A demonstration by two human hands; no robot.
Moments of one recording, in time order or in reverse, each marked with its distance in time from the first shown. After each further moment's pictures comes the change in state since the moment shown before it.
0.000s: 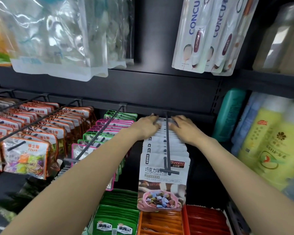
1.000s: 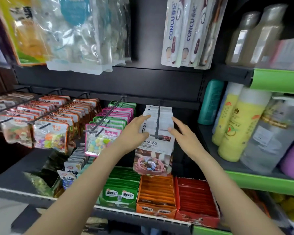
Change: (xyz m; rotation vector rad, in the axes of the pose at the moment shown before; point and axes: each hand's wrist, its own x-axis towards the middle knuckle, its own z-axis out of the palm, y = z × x) left_hand -0.144 0.012 0.020 -0.342 0.217 0.123; right_hand -0.158 -0.033 -0.003 0.711 0.099 0.043
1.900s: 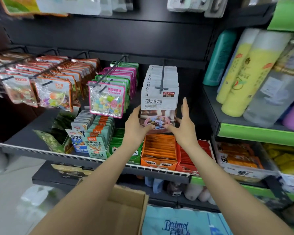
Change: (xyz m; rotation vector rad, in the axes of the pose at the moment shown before) left_hand -0.075 -0.041 0.081 -0.284 0.268 -0.225; right_hand -0.056 0.068 0.061 -0.007 0.204 0.007
